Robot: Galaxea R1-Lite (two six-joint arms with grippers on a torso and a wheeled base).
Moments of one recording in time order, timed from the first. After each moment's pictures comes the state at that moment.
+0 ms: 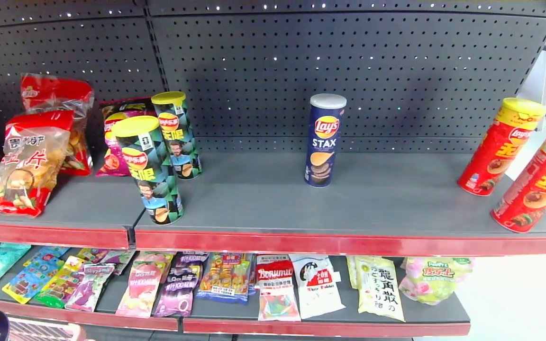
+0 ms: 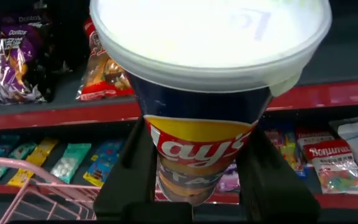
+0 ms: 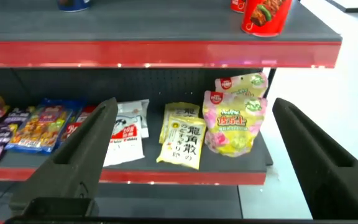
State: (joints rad) left arm 0.06 0.26 -0.40 0.11 0.05 0.23; right arm 0.00 0.00 0.00 0.00 -0.01 0.00
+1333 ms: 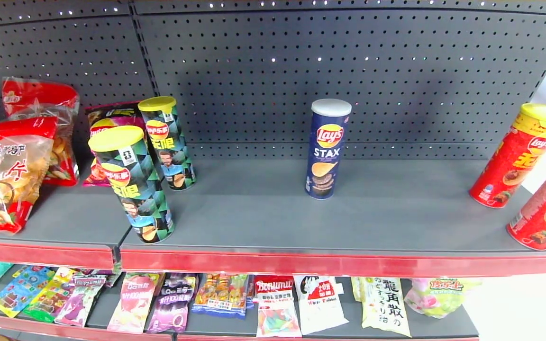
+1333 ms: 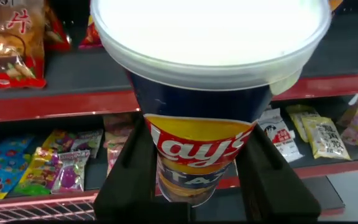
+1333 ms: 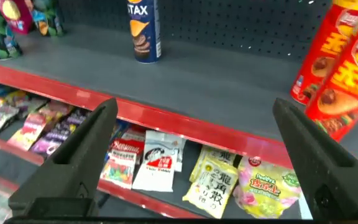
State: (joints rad) left arm 0.06 0.22 -0.48 0.33 -0.22 0.01; right arm 0.02 0.37 -0.41 0.03 0.29 -0.07
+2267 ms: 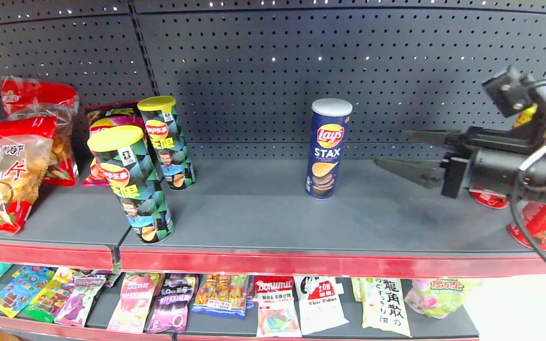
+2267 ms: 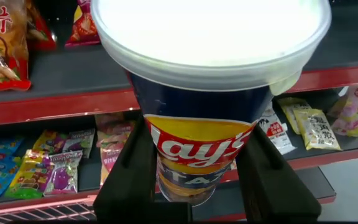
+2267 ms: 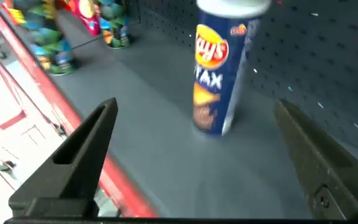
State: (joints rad) left arm 0.05 0.24 -0.48 0.32 -0.25 0.02; right arm 0.32 1.47 -0.84 -0.50 0.44 -0.14
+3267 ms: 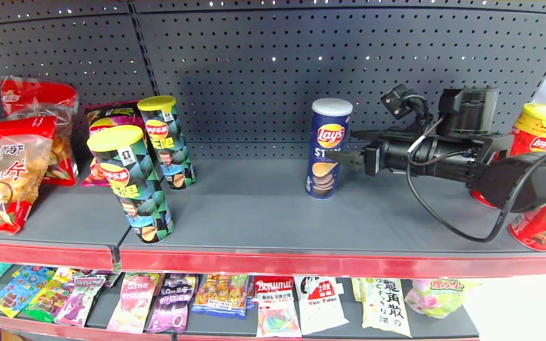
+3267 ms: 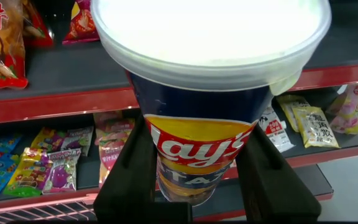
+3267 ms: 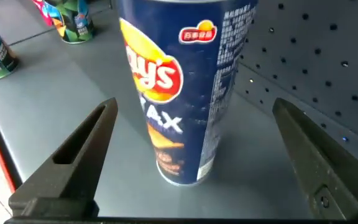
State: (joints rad) left arm 0.05 0.26 -0.48 0.32 -0.25 0.02; right arm 0.32 1.86 -1.13 -0.55 0.45 -0.17
